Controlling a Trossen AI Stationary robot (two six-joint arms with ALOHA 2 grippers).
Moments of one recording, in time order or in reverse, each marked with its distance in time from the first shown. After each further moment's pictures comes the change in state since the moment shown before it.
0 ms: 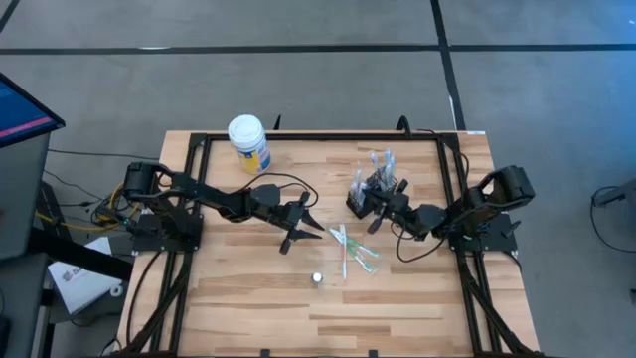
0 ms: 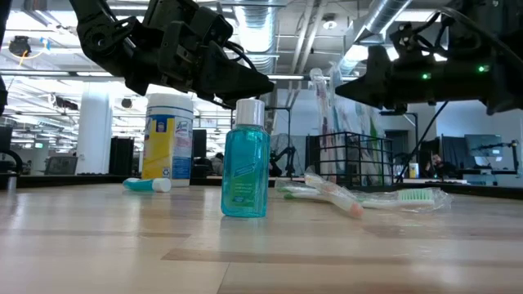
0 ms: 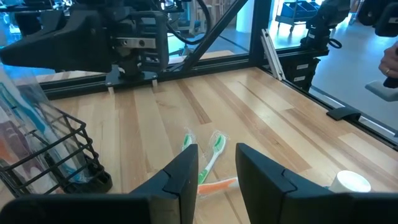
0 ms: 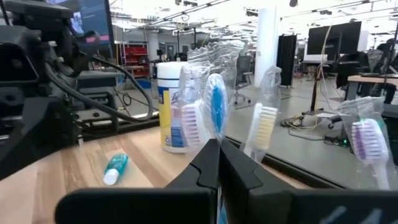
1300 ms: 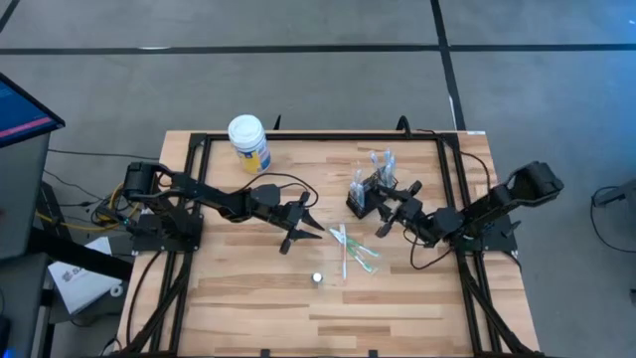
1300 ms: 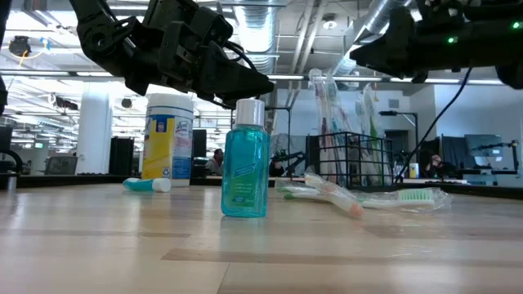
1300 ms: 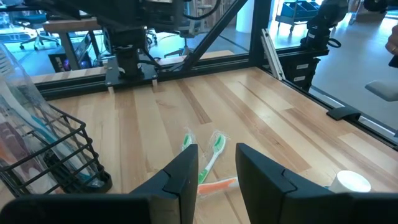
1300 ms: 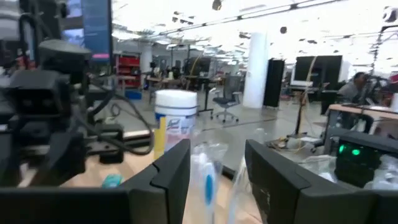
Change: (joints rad) left arm 0.000 0.000 0.000 0.000 0.000 0.000; right arm 0.160 -0.247 0.000 -0.108 0.168 -0.211
